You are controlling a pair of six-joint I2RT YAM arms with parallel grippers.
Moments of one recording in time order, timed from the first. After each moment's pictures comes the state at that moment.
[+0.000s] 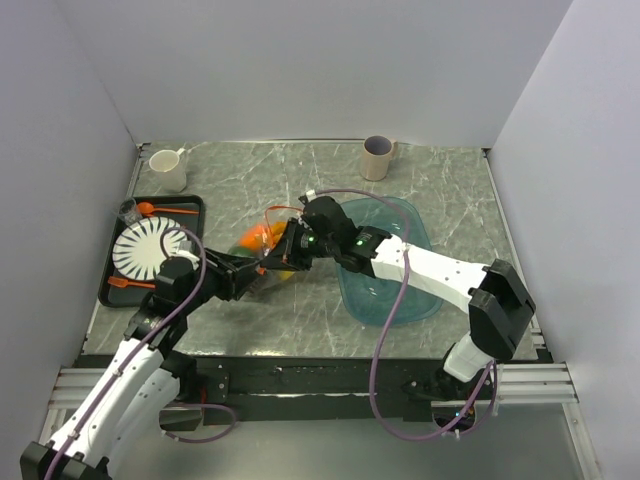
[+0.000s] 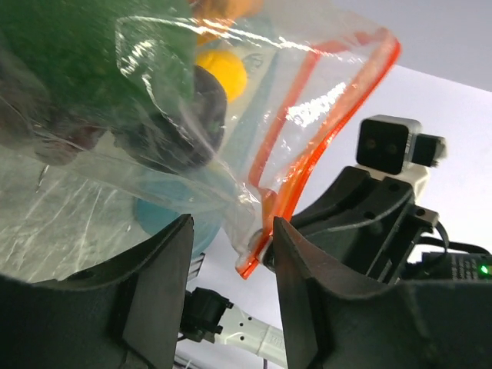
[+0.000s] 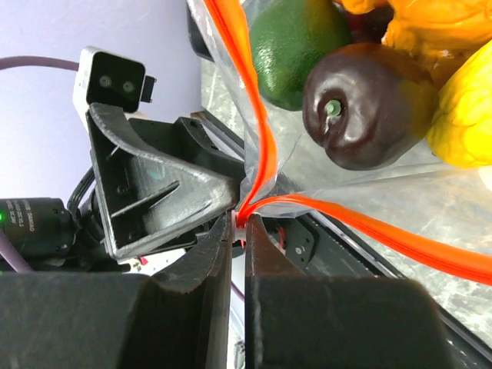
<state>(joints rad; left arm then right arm) -0.34 0.57 0.40 -0.22 0.26 -1.56 0.90 1.59 1.21 -0.18 -0.30 1.13</state>
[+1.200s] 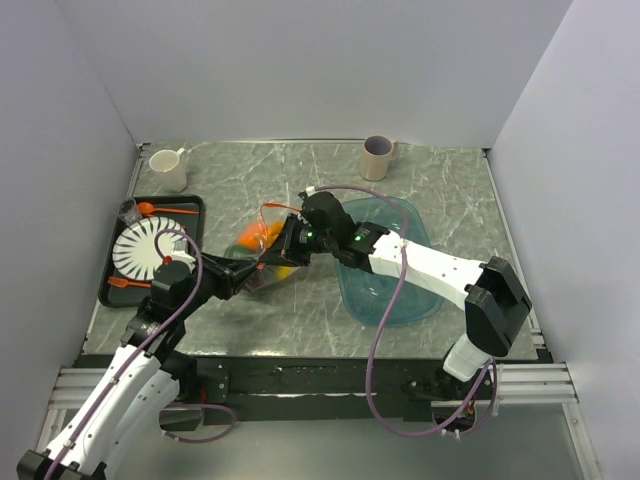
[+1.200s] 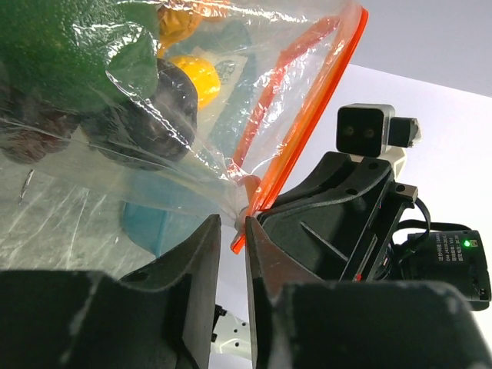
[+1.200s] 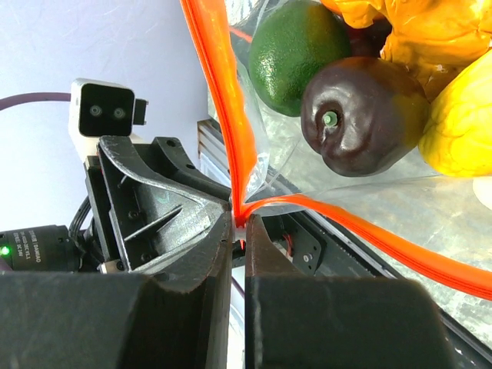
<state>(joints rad) -0.36 0.51 0.40 -0.21 0.20 -1.57 0.89 1.61 1.25 -0.18 -0.31 1.15</state>
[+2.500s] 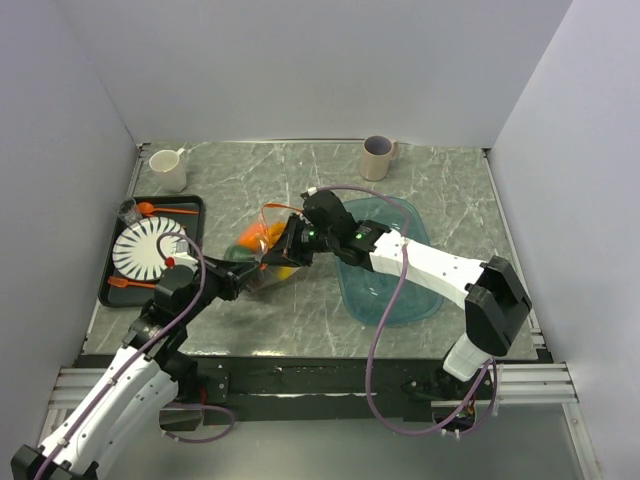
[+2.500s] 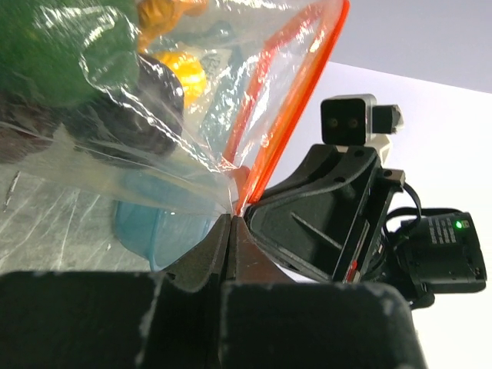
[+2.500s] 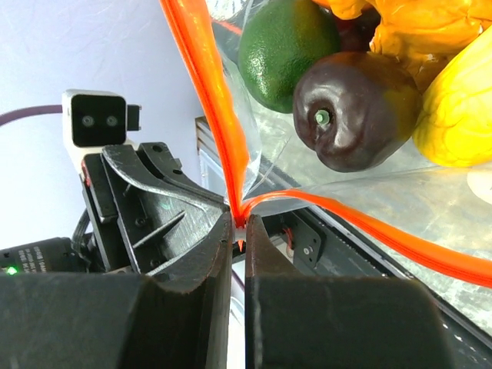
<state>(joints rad) -0.45 0.49 0.38 -0.16 0.11 -1.59 0.87 1.61 1.26 -0.22 -0.32 1.16</state>
